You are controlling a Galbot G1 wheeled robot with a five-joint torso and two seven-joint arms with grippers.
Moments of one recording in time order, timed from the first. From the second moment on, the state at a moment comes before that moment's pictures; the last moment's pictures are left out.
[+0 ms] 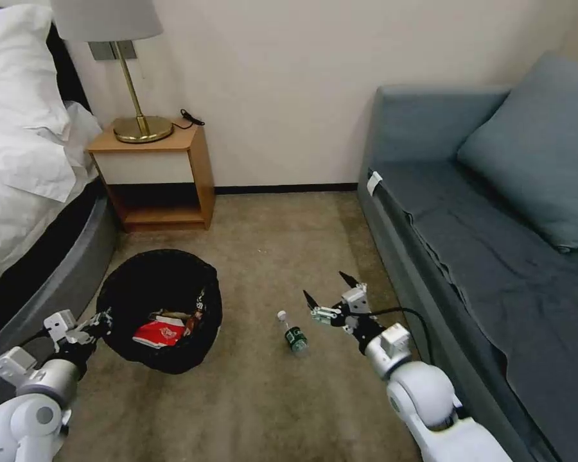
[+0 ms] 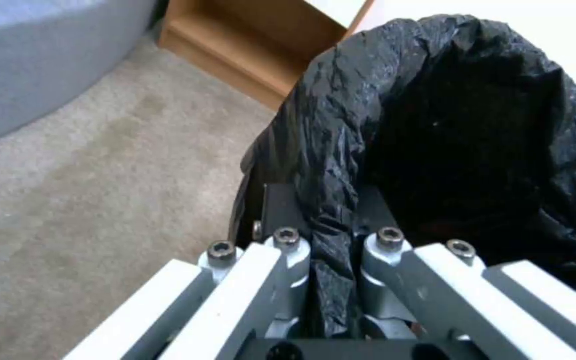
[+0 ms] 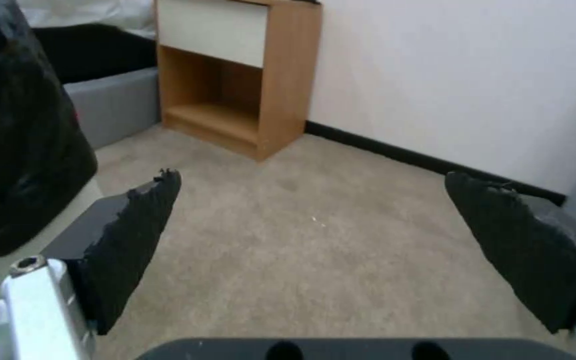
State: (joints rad) left arm 1.41 -1.38 -1.07 -1.92 -0.77 0.51 0.14; right arm -1.14 1.13 0.13 1.84 0.24 -0.10 -0.09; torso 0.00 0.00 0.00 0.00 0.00
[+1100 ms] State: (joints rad) left arm 1.44 -1.34 -1.15 -1.88 -0.77 0.49 0.23; right arm -0.49 1.30 -0.41 1.08 0.61 -0.48 -0.12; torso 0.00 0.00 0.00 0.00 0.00
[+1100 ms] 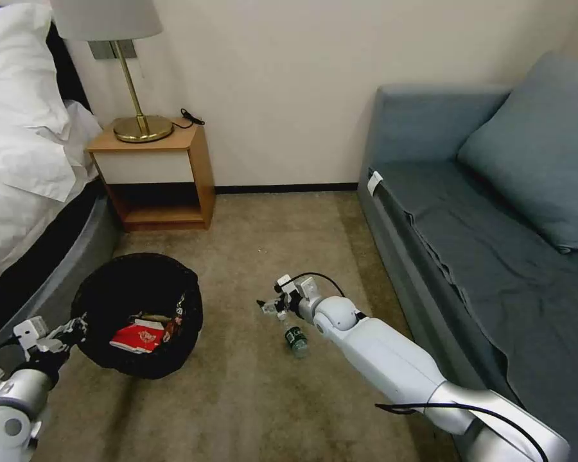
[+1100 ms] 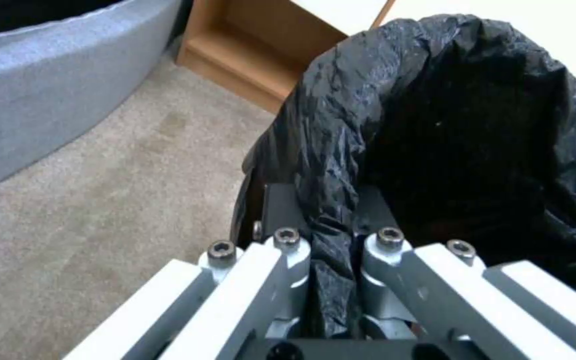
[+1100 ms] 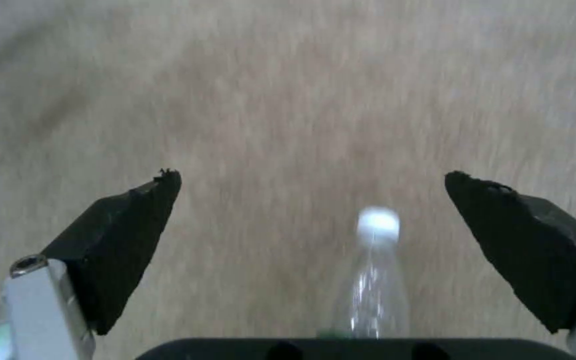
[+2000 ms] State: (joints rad) left arm 1.44 -1.36 -1.17 -1.85 -0.75 0.48 0.26; right arm -0.42 1.40 -0.43 0.67 0.51 -0.51 -0.33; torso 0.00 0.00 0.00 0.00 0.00
